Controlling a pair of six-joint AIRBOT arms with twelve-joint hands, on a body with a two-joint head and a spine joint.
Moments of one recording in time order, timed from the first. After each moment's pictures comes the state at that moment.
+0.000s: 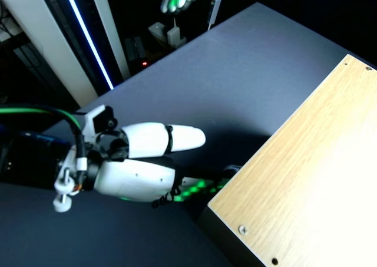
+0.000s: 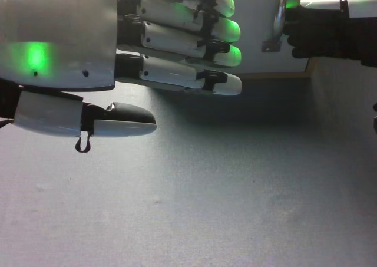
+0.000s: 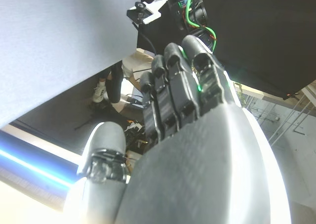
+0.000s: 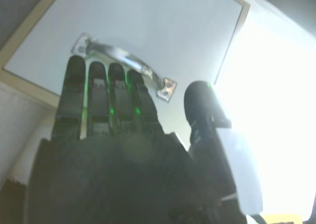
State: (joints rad) left arm -0.03 -0.77 1.07 1.54 -1.04 0.12; right arm -0.38 -1.08 1.43 -0.91 0.32 1.39
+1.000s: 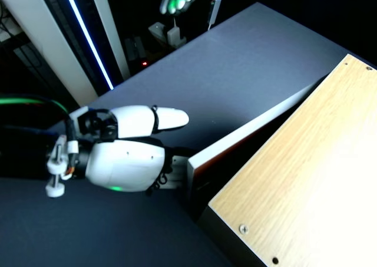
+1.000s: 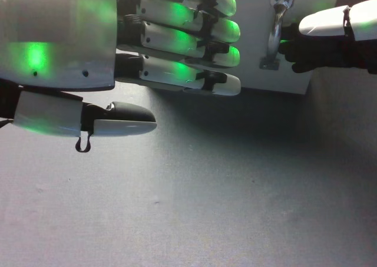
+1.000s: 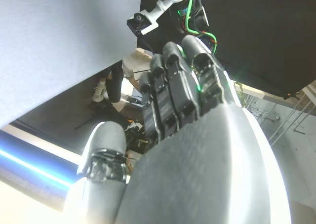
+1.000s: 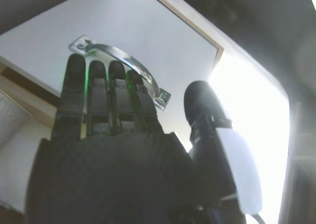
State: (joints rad) left arm -0.03 -0.77 1.07 1.54 -1.04 0.12; right arm -0.38 -1.02 1.37 -1.06 0.42 1.34
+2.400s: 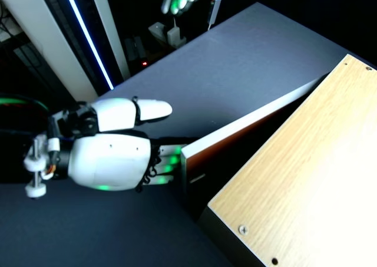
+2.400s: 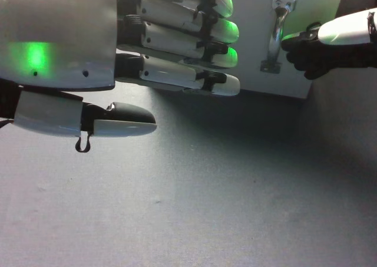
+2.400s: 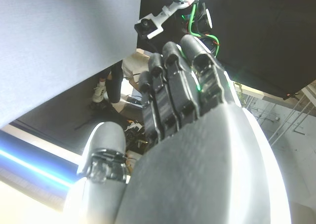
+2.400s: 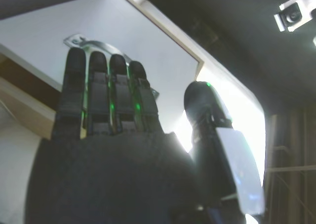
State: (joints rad) left arm -0.03 -0.77 1.07 1.54 -1.04 0.12; right arm -0.40 -0.97 1.40 -1.16 0.58 1.33
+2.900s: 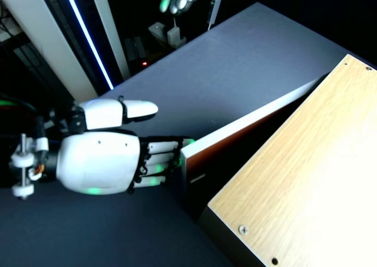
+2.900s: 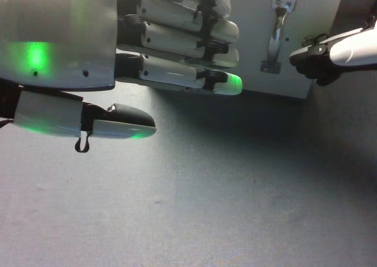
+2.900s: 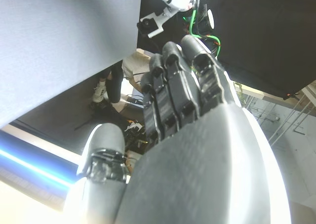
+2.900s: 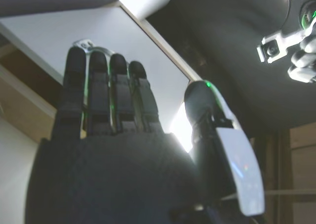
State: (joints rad) left arm -0.03 -0.77 1.07 1.54 -1.04 0.12; right arm -0.40 -0.95 1.43 -1.23 0.66 1.23
